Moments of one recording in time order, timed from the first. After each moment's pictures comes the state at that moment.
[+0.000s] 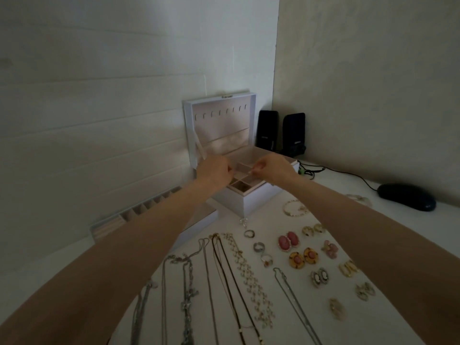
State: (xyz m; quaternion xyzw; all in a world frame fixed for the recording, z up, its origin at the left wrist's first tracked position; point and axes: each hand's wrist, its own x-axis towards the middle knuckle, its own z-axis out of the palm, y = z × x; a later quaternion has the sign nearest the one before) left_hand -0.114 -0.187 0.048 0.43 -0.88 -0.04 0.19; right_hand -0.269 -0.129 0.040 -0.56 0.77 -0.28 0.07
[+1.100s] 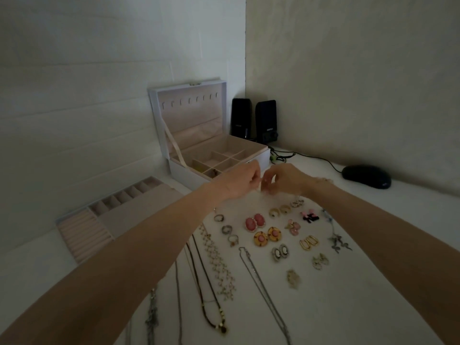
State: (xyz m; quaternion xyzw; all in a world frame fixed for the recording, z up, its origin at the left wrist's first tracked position) left_hand -0.182 -0.119 0.018 0.21 -0.96 -0.15 0.14; right_hand -0.330 -0.038 0.013 -0.63 0.74 -0.20 0.11
